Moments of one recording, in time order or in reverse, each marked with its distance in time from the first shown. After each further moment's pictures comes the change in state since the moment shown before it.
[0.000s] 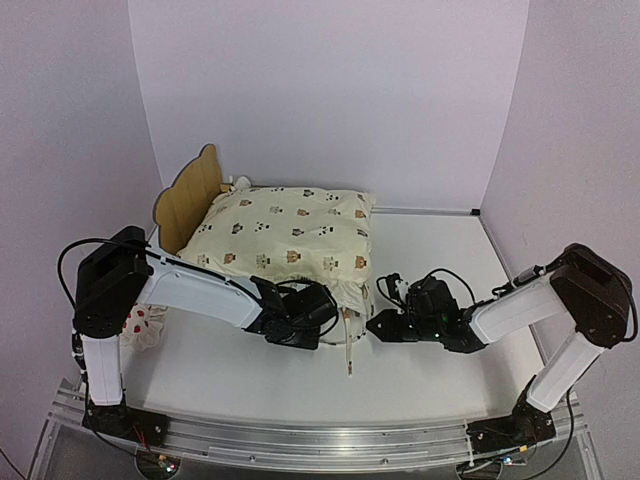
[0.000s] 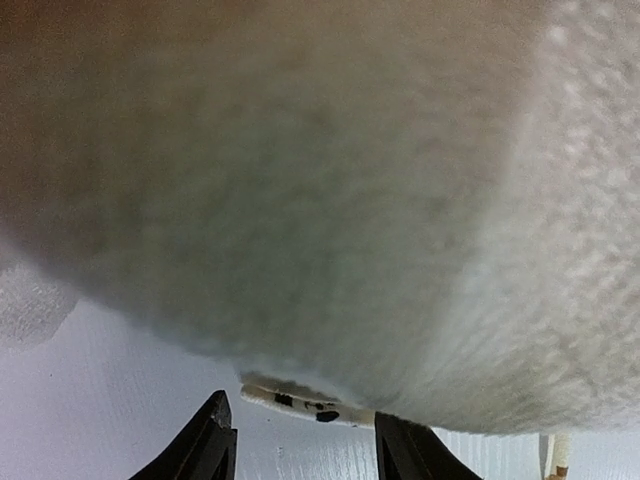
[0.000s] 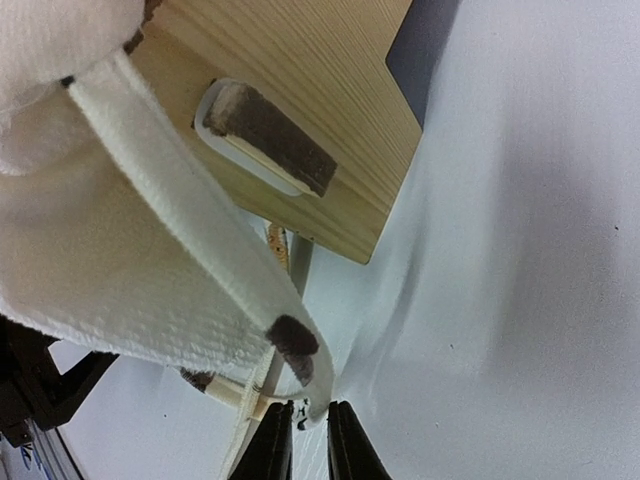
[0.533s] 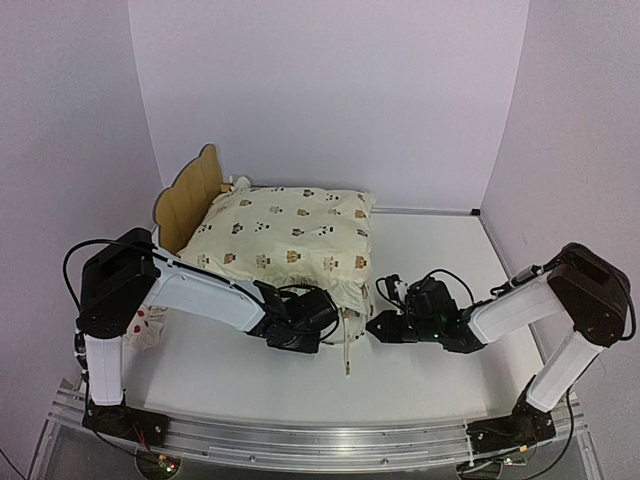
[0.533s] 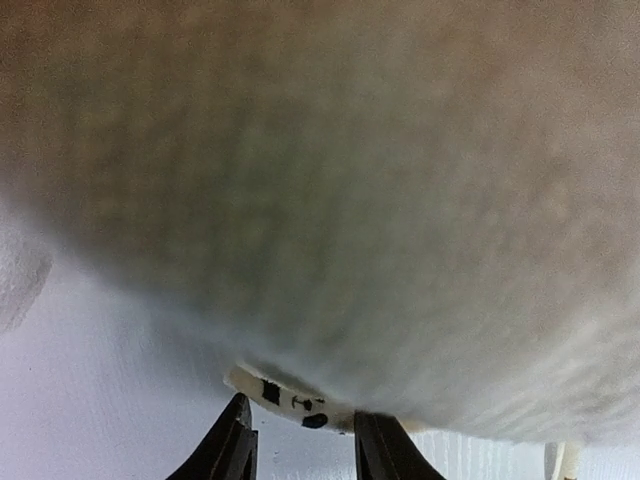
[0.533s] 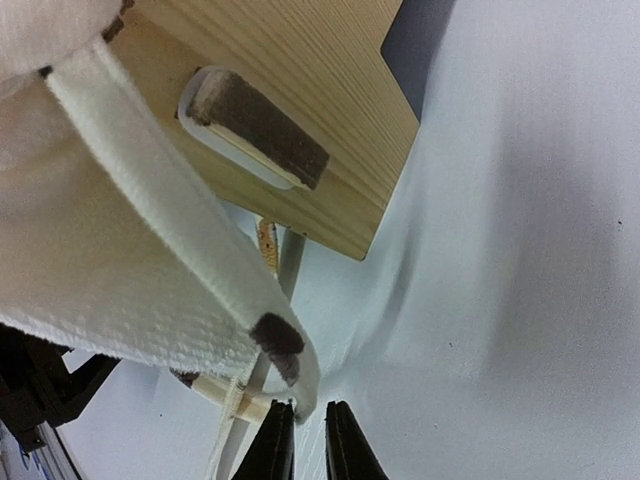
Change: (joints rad) left arm 0.000 0.025 -0.004 0.009 0.014 -0.022; right arm 0.000 0.011 0.001 0.000 -0.002 0.003
